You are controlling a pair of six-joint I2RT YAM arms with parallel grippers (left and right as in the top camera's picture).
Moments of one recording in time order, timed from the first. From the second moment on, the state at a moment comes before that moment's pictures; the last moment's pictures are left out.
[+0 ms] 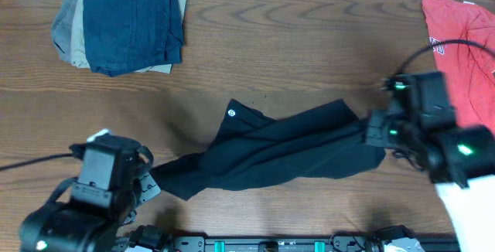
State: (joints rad) left arm -0.29 0.82 1.29 -1.57 -0.16 -0.78; right arm 0.18 1.08 1.28 -1.26 -0.01 0.38
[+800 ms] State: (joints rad) left arm -0.29 0.96 2.04 -1.70 -0.27 -0.68; right arm -0.07 1.08 1.77 -1.44 0.10 0.37
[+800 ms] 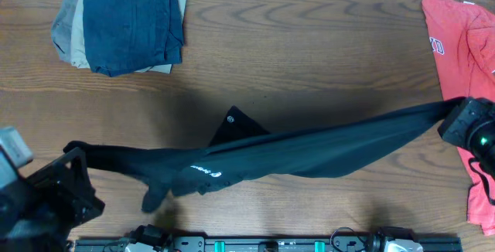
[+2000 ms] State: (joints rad) left arm -0.29 1.62 2.63 -1.19 -0.28 -0.36; right arm -0.32 1.47 2.28 -1.12 -0.22 0.31
